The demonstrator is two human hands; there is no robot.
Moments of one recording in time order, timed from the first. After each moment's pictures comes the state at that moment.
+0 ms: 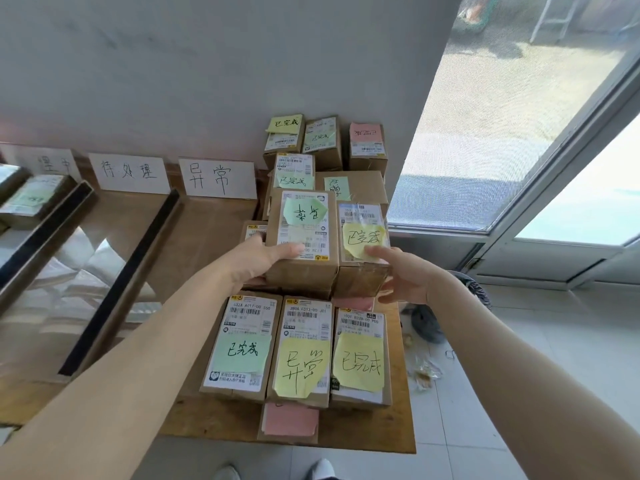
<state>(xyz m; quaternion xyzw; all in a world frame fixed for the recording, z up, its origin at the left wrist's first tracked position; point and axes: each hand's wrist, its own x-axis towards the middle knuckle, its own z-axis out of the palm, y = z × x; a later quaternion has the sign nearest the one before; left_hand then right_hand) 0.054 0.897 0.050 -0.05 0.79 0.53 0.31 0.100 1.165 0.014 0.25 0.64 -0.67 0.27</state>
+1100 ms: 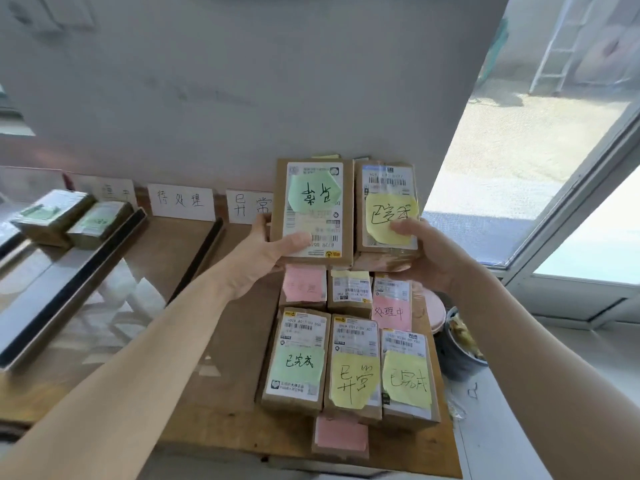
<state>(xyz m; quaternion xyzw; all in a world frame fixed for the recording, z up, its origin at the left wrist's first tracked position) 0.074 0.823 0.113 0.09 0.75 0.63 0.20 0.095 1.098 0.101 0.13 0.61 -0.77 0.12</state>
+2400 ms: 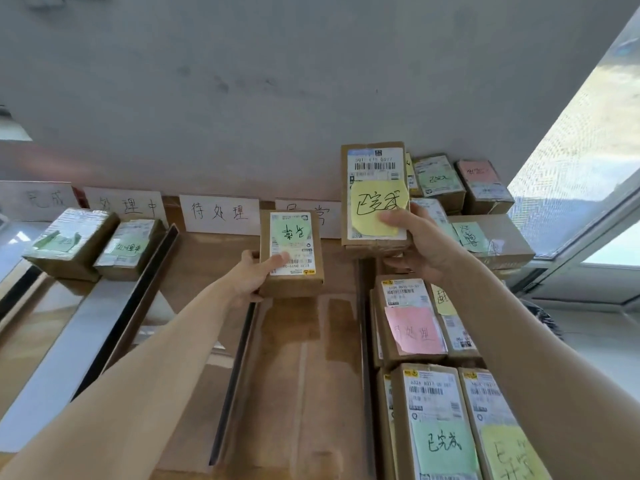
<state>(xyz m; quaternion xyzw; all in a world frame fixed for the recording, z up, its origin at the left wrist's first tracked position) -0.108 0.659 0.016 -0.11 0.76 0.58 0.29 -0.050 0.925 0.085 0.19 0.65 -0.74 0.06</state>
